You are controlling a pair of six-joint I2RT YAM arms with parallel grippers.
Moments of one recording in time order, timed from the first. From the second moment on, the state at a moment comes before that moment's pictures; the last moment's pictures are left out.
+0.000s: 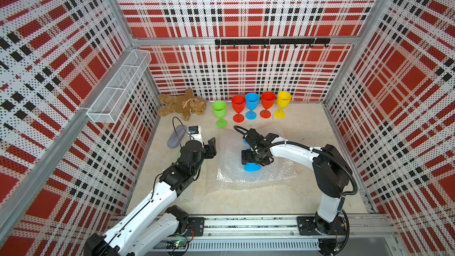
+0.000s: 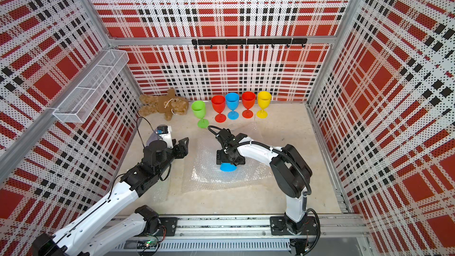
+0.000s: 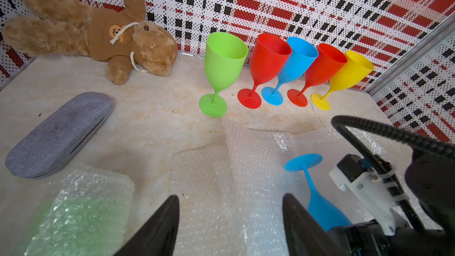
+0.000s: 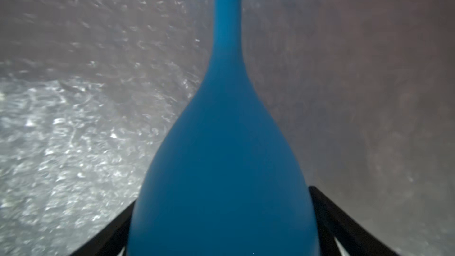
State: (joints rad) left arm -0.51 0.86 0.66 -0.19 -0.29 -0.42; right arm 0.79 1.86 1.33 -0.76 -0.01 0.72
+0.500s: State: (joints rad) left arm -0.52 0.87 0.76 -0.18 -0.18 -0.21; right arm 0.78 1.58 1.24 -0.70 -0.05 0.42
